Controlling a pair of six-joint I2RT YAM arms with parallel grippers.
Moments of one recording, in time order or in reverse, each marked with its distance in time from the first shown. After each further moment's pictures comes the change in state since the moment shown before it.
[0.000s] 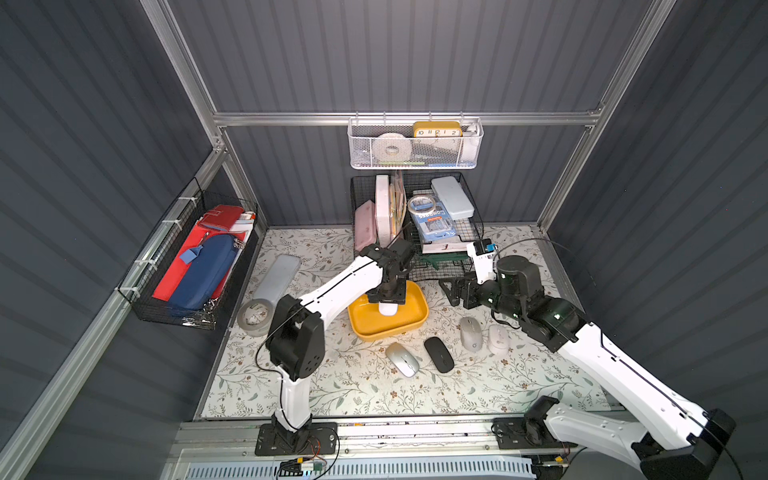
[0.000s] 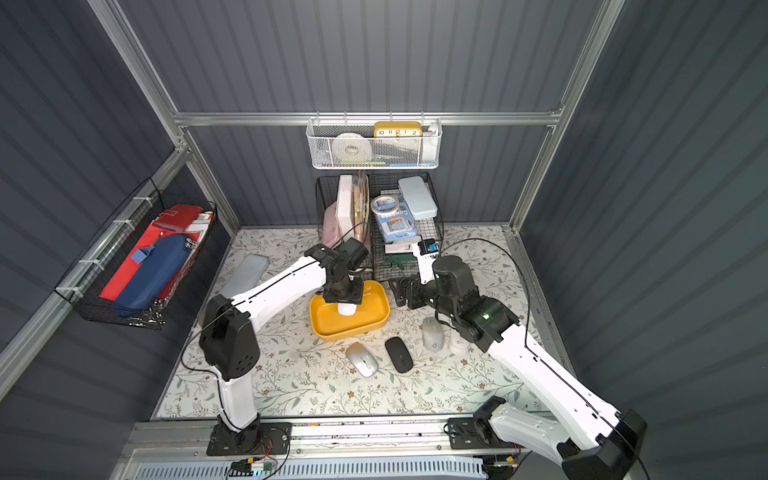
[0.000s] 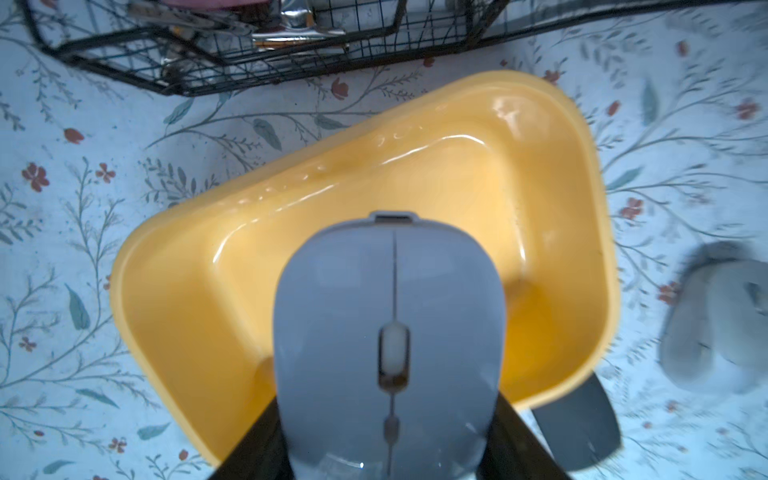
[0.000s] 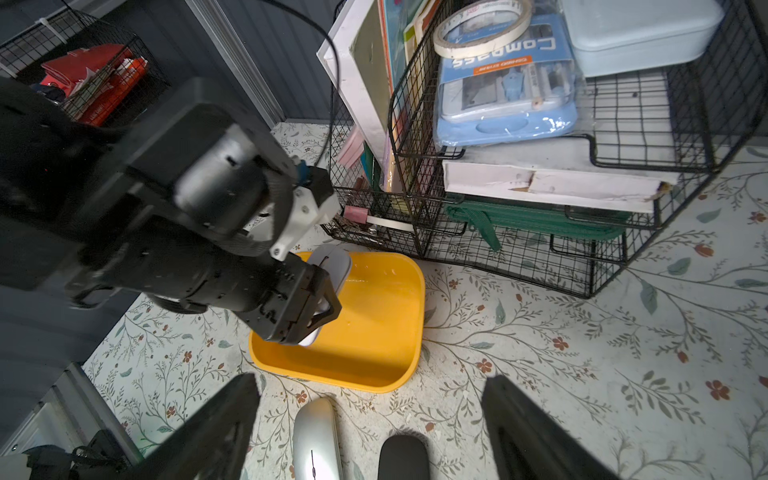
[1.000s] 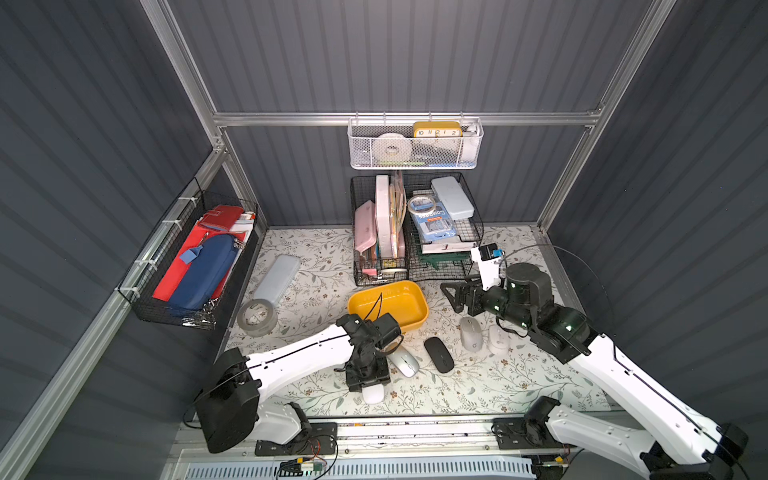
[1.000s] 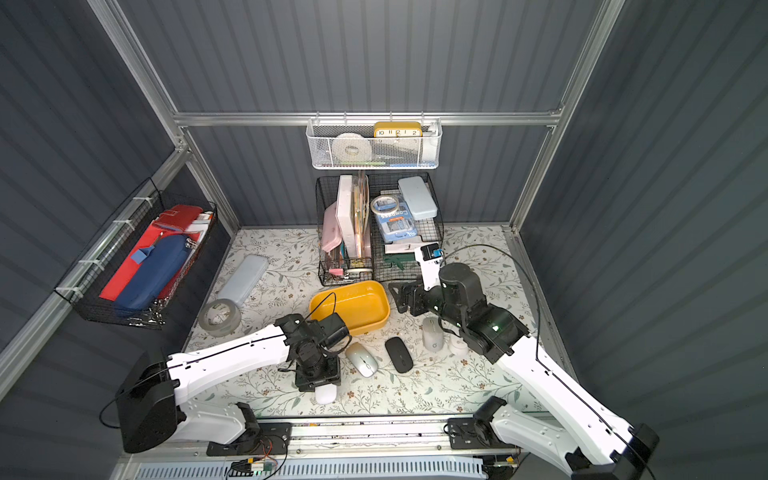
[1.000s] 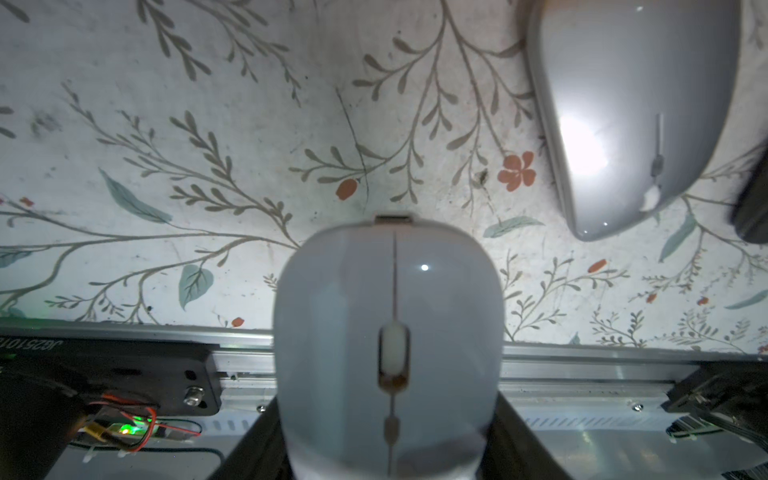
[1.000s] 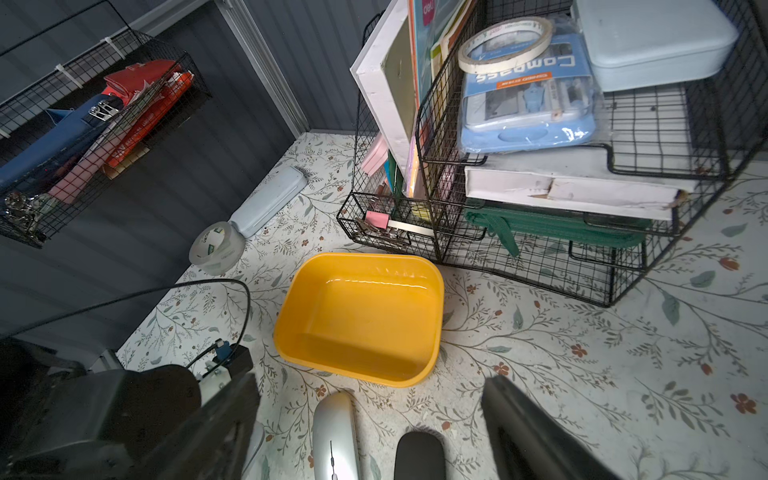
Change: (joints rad) left arm -0.249 -0.454 -0.752 0.056 0.264 -0.518; right arm 0.032 -0.077 -0.032 0.008 -0.013 0.006
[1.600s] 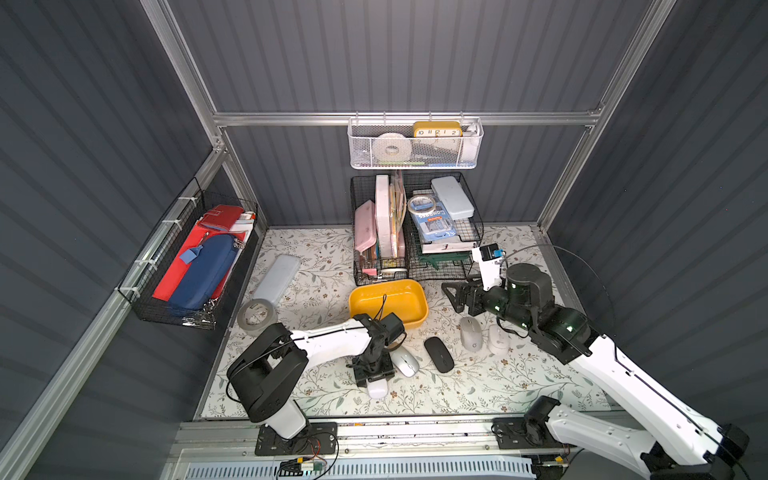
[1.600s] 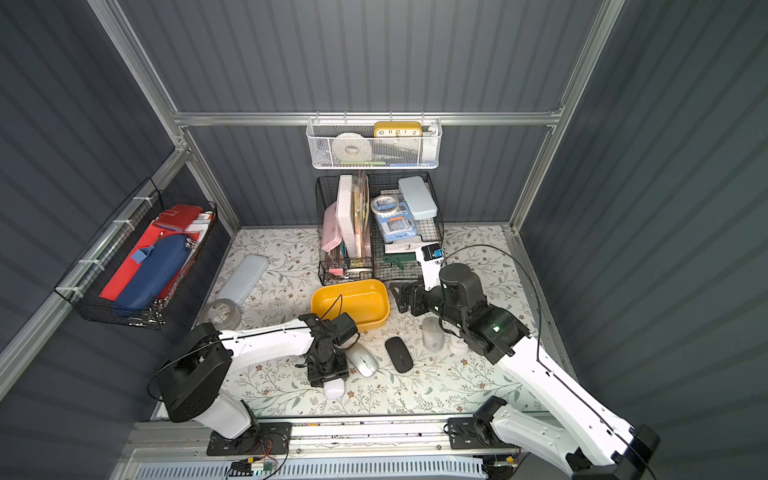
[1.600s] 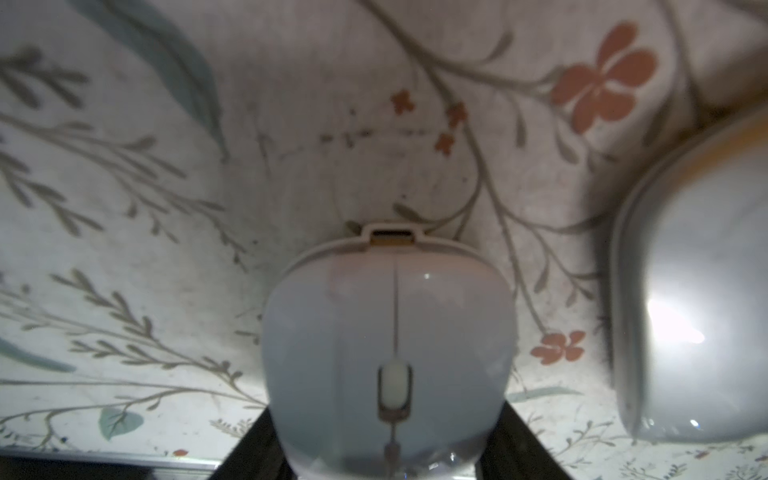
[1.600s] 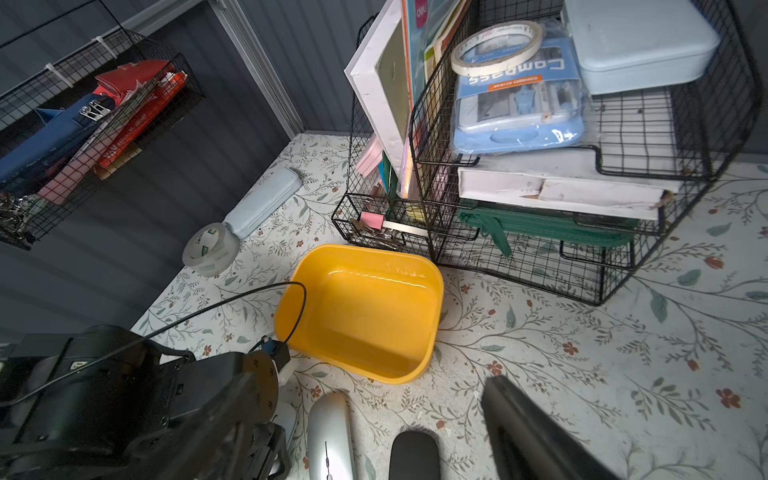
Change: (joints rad) left arm 0.068 0.205 -0.047 0.209 -0.027 0.014; right arm 0.003 -0.003 -0.001 -0.011 0.026 -0.004
